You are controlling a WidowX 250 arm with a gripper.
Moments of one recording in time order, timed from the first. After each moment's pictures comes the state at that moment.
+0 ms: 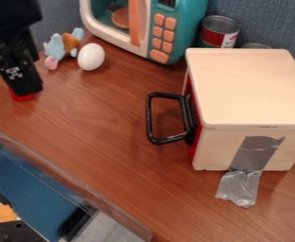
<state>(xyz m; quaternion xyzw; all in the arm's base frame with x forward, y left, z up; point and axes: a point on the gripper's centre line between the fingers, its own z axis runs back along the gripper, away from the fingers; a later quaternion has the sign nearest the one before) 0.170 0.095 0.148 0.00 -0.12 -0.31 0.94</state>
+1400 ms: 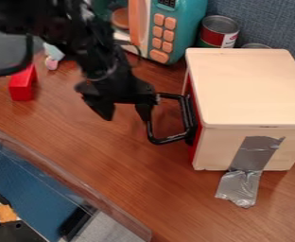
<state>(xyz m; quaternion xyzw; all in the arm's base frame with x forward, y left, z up) 0.265 0.031 0.062 -0.08 -0.24 0.19 0.95</state>
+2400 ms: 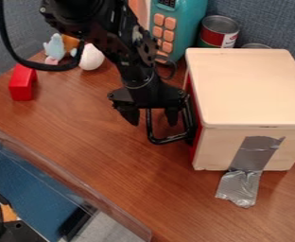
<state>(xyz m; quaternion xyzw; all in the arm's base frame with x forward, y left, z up) 0.301 0.012 0.039 -0.08 -0.23 0.23 0.94</state>
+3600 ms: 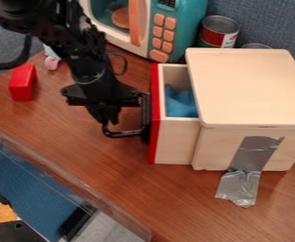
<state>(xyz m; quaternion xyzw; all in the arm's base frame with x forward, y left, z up) 0.257 0.069 0.037 -0.03 -0.20 0.23 0.95</state>
